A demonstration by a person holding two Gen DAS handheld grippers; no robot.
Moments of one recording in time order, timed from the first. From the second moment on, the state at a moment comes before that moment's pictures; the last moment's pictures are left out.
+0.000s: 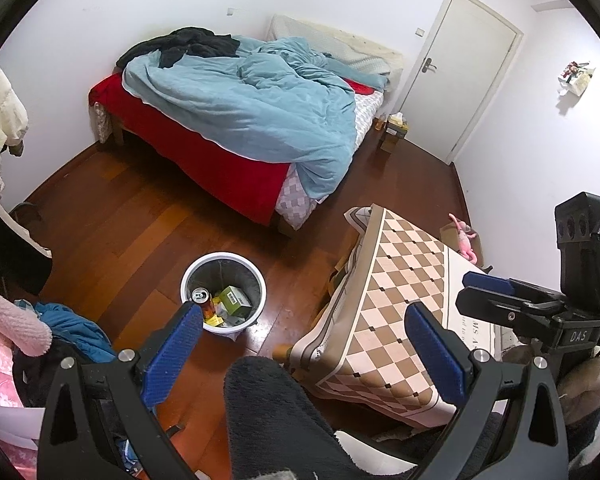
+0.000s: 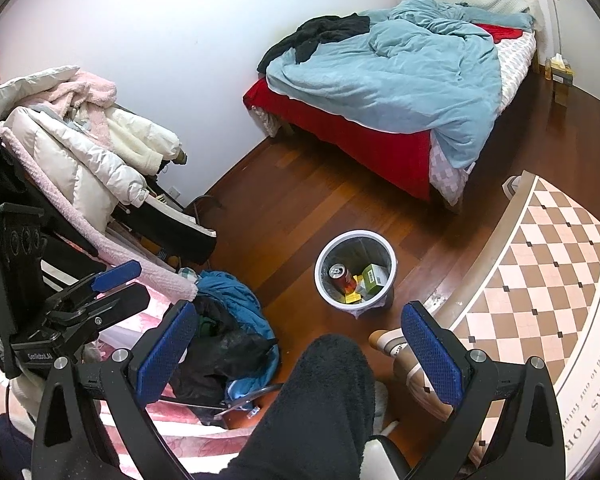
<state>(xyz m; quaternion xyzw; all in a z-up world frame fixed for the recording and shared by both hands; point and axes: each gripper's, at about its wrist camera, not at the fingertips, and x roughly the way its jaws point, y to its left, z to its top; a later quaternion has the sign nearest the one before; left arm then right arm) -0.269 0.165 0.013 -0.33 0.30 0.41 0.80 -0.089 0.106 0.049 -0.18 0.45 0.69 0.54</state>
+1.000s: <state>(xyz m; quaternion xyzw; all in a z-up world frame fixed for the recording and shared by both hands) -0.266 0.166 0.012 -0.33 0.30 0.41 0.80 -0.084 0.105 0.048 -0.18 0.45 0.69 0.54</state>
